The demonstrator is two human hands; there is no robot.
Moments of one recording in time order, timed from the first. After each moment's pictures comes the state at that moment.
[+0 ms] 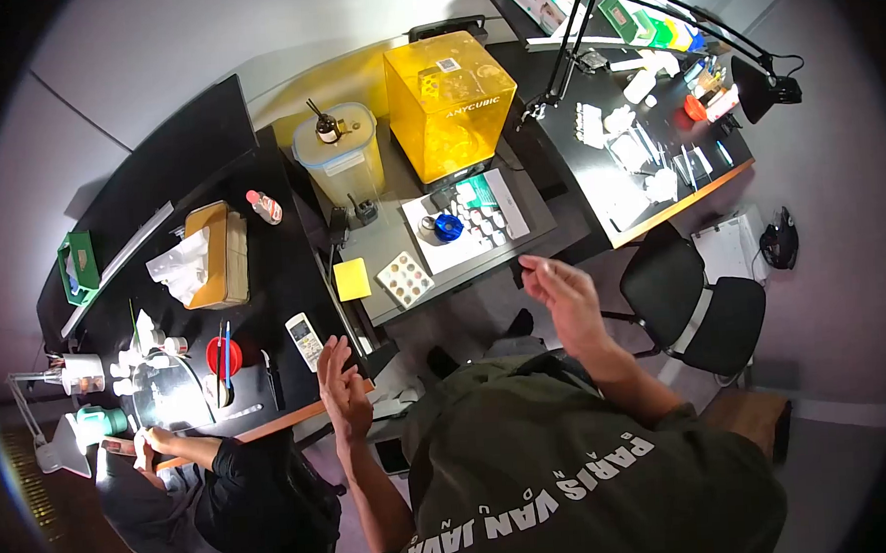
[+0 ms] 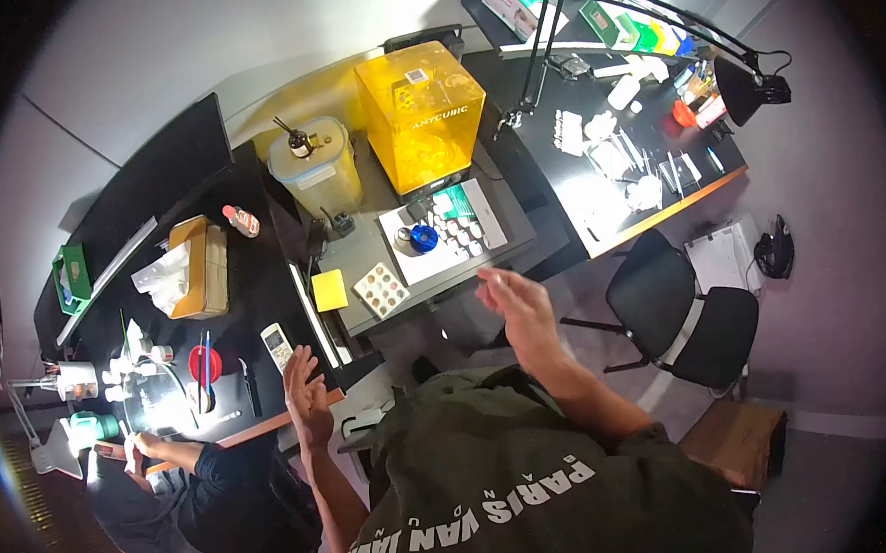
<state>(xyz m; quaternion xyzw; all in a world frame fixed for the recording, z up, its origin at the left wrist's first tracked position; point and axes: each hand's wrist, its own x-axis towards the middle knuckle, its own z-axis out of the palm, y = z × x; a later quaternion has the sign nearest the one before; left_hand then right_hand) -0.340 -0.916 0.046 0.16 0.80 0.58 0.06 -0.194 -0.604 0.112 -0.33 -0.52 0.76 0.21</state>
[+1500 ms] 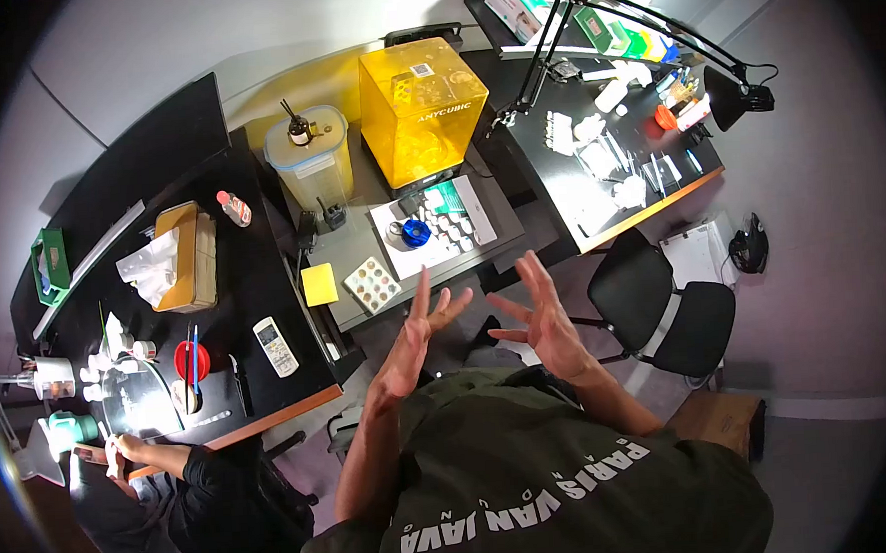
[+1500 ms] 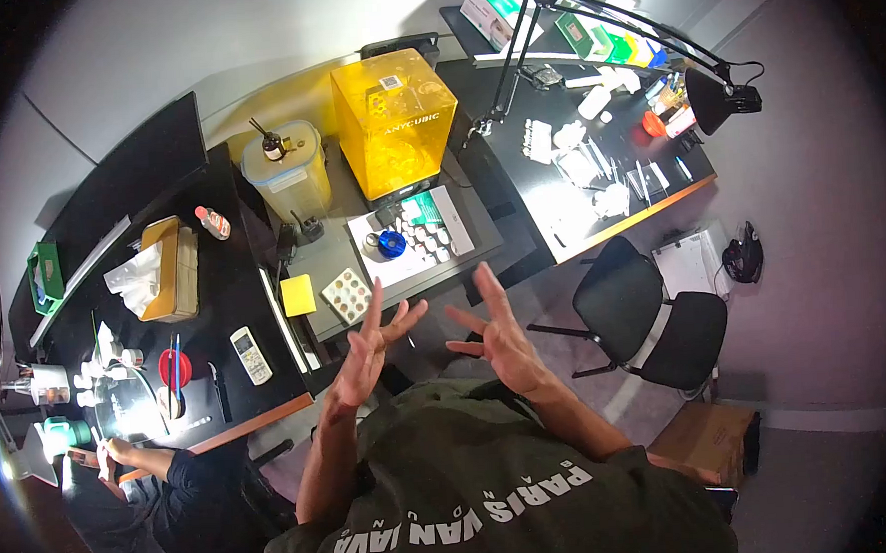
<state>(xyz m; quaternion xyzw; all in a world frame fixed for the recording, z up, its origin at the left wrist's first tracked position) -0.325 -0.781 0.062 0.35 0.37 0.72 0.47 -0.153 -0.613 0.133 -0.19 -0.51 0.83 0.13</state>
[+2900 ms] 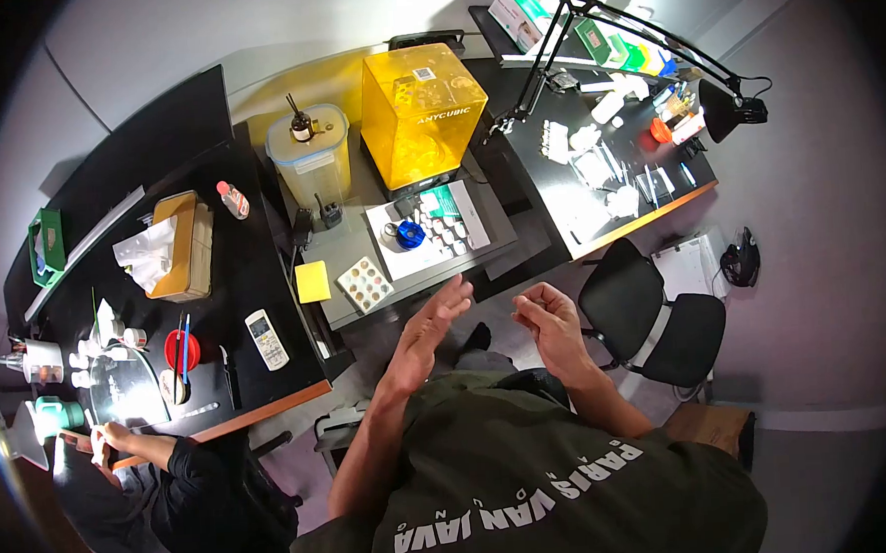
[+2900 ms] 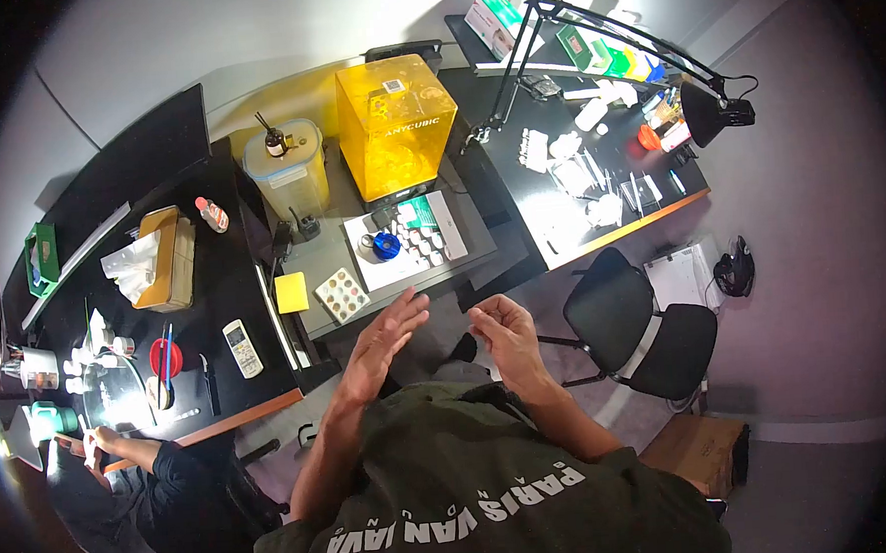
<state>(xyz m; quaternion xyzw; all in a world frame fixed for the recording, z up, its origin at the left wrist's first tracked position) -0.302 -0.773 0.090 0.25 0.42 0.73 0.48 -0.145 -0.605 0.121 -0.35 -0.53 0.75 0.19</state>
